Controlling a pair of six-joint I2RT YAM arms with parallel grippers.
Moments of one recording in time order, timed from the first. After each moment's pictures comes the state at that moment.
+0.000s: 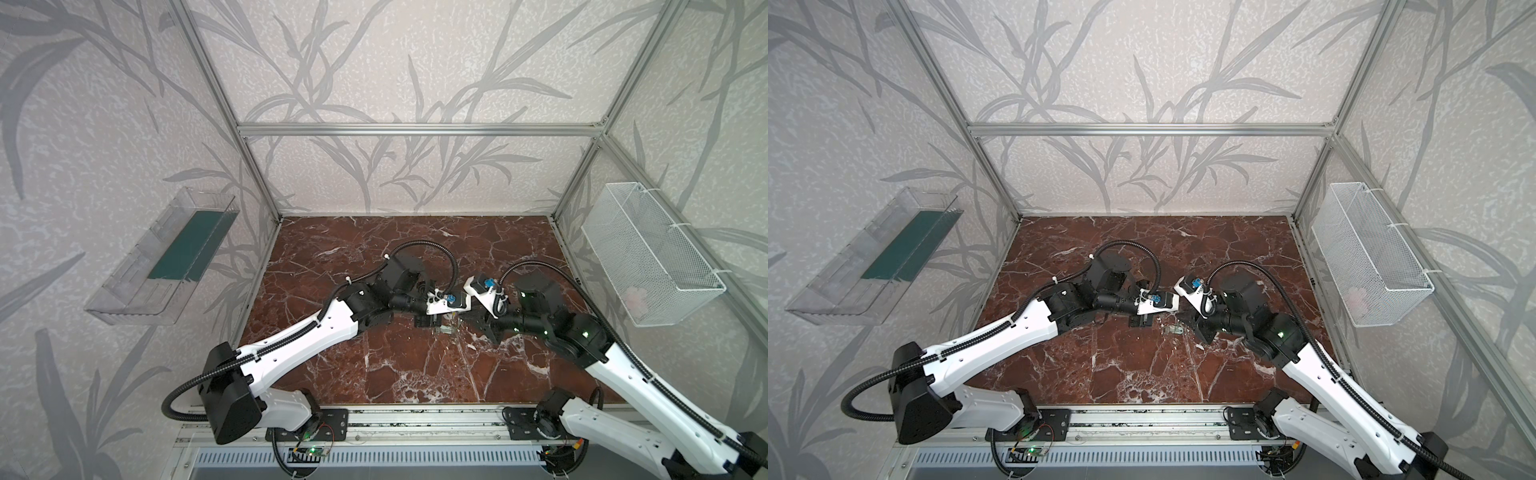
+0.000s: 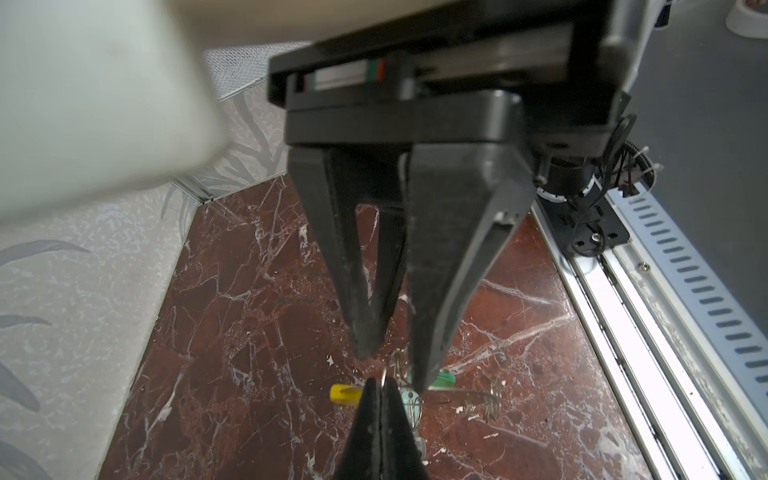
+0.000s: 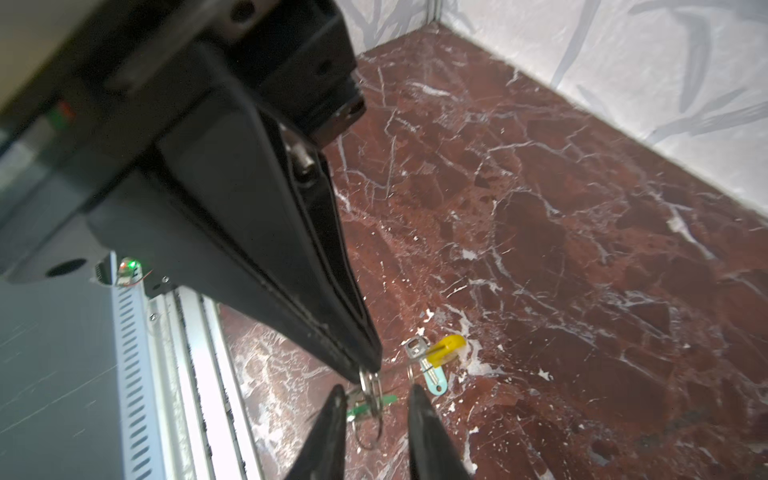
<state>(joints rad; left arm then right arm) -0.87 1.36 1.16 -0.34 0.50 0.67 0.65 0.83 0.88 -0.61 -0.32 -0.12</state>
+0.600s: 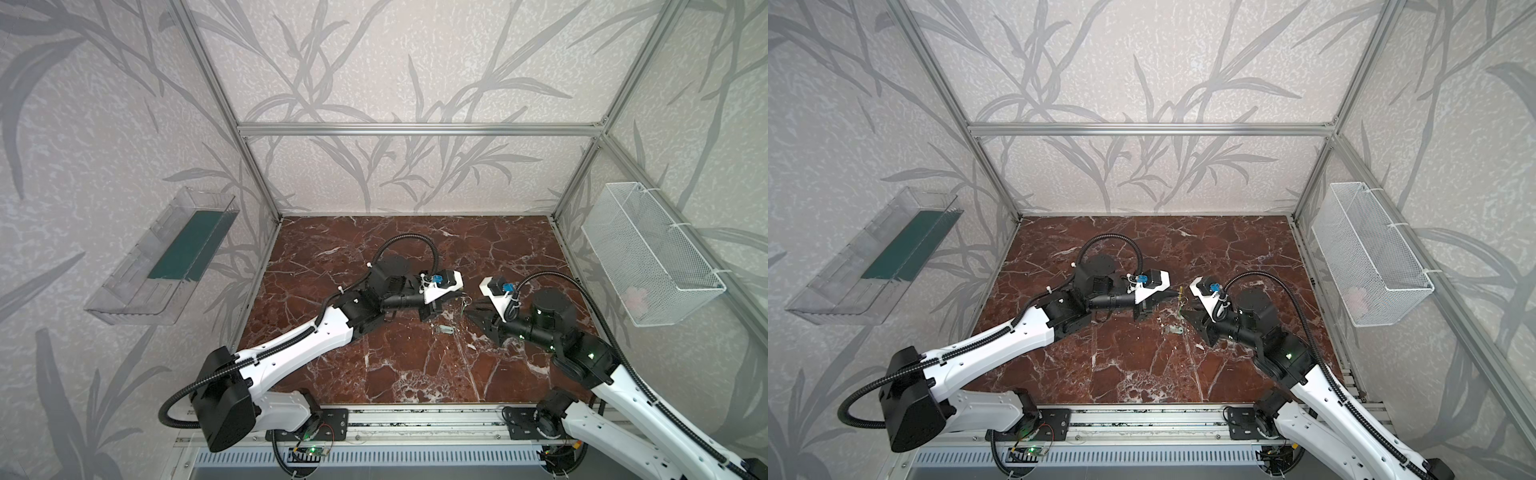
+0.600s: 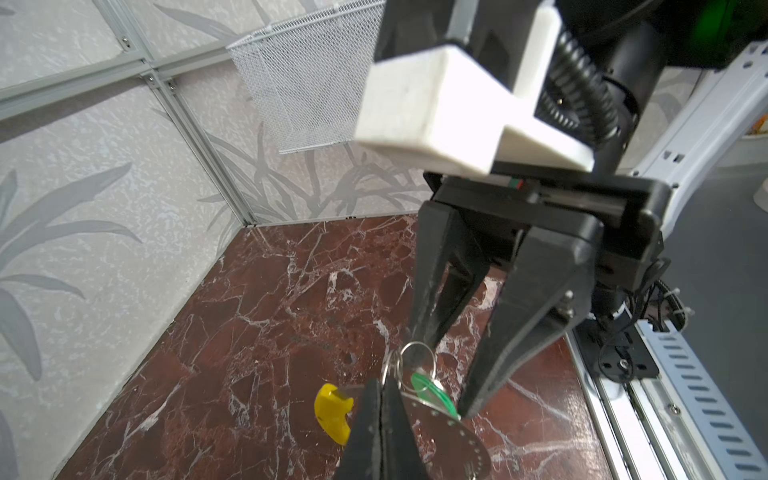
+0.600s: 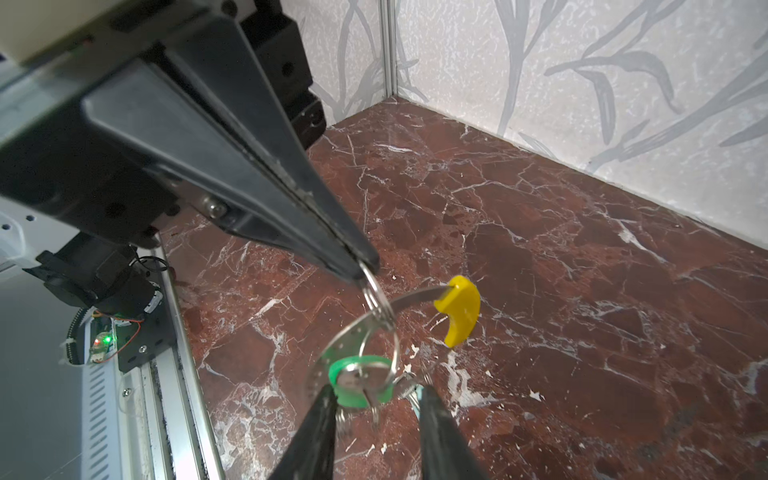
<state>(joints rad) -0.84 1.31 1.01 0.05 0.51 0.33 0.63 0.70 0.71 -0.37 -0.31 0.01</state>
